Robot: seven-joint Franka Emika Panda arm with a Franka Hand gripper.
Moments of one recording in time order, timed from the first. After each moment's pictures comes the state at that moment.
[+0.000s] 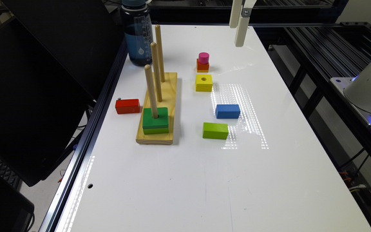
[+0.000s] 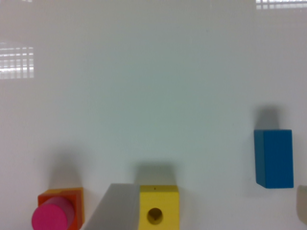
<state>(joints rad) -0.23 -0.23 0.17 -2.53 0.02 2.30 0.73</state>
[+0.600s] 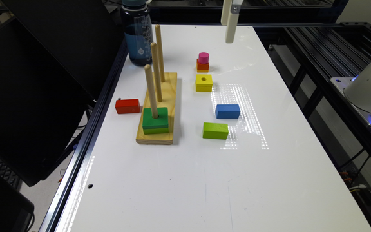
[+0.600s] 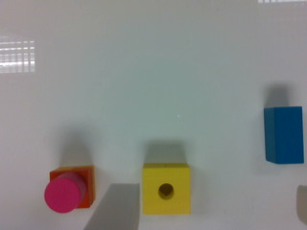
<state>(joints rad) -0.26 -0.14 0.17 -2.44 0.01 2.30 0.71</state>
